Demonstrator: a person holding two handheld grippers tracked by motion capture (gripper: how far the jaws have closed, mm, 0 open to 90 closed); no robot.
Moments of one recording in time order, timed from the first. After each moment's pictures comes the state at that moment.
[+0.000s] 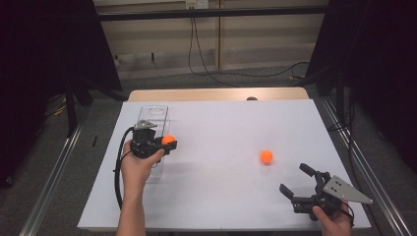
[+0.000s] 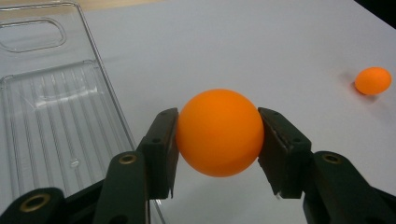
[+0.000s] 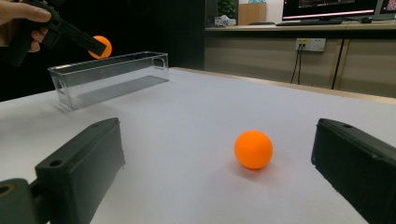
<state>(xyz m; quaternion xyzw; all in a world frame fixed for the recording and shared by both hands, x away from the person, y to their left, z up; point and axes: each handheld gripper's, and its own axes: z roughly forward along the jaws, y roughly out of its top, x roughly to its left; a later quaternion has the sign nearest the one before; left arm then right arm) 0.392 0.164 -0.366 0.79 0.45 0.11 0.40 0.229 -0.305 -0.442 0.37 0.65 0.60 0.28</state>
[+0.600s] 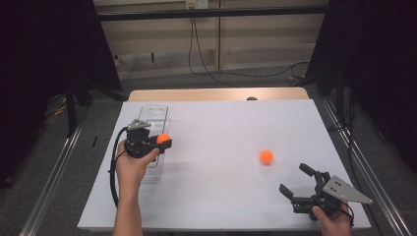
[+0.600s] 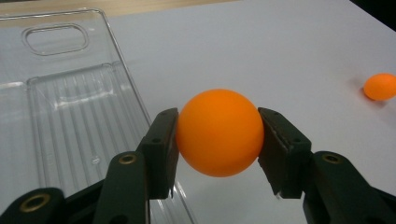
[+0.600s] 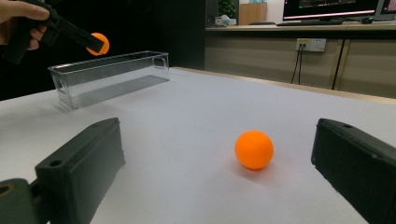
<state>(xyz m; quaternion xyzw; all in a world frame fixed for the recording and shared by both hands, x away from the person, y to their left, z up) 0.392 0.178 -0.363 0.78 0.46 0.13 0.41 0.229 -0.305 -0.442 0.37 0.65 0.60 0.28</state>
